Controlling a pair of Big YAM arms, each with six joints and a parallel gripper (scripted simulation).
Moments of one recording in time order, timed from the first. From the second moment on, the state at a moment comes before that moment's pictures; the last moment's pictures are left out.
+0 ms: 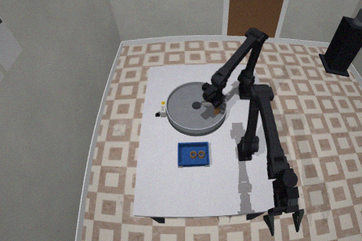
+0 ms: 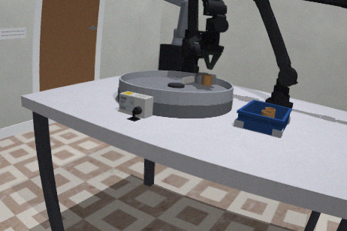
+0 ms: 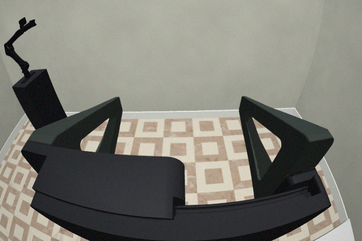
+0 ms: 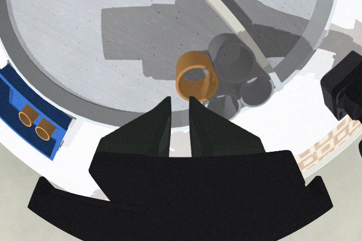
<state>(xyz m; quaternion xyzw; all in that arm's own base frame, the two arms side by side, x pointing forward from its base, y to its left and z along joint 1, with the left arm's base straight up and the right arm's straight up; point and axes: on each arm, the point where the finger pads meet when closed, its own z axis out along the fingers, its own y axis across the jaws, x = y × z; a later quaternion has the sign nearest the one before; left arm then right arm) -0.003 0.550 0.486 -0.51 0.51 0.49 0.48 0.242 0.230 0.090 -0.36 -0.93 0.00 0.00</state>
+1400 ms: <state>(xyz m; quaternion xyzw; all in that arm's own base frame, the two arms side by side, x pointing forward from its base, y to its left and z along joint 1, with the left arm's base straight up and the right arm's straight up) -0.003 0.550 0.486 -0.51 0.51 0.49 0.48 0.243 0.231 0.088 -0.36 -0.93 0.00 0.00</state>
